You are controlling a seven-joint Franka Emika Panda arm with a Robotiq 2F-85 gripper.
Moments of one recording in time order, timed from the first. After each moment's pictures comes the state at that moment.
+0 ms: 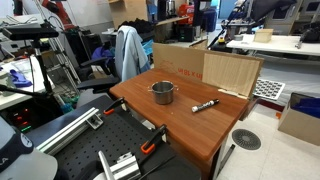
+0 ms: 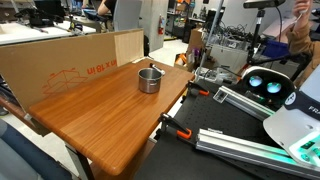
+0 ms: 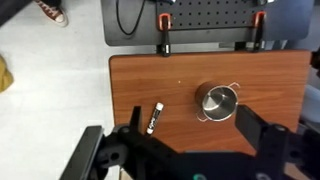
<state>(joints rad) -0.08 -0.31 -0.30 -2.30 -0.03 1.91 -0.38</state>
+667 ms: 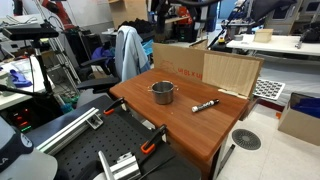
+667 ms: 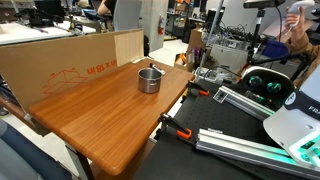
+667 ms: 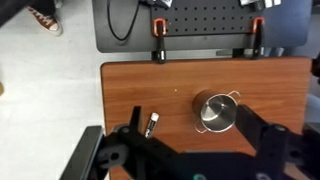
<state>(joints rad) -0.08 -0.23 -0.28 -2.31 0.00 1.92 -0.37</state>
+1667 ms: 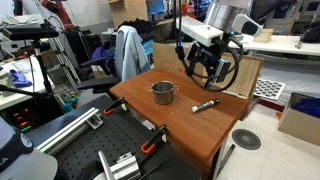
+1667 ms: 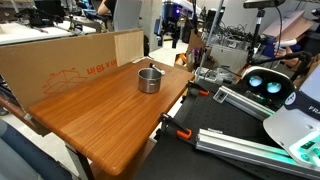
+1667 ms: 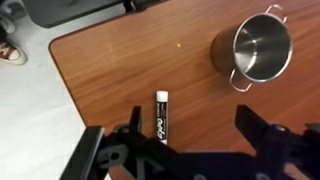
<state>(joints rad) -0.13 0.34 -0.22 -2.05 0.28 2.14 -0.21</state>
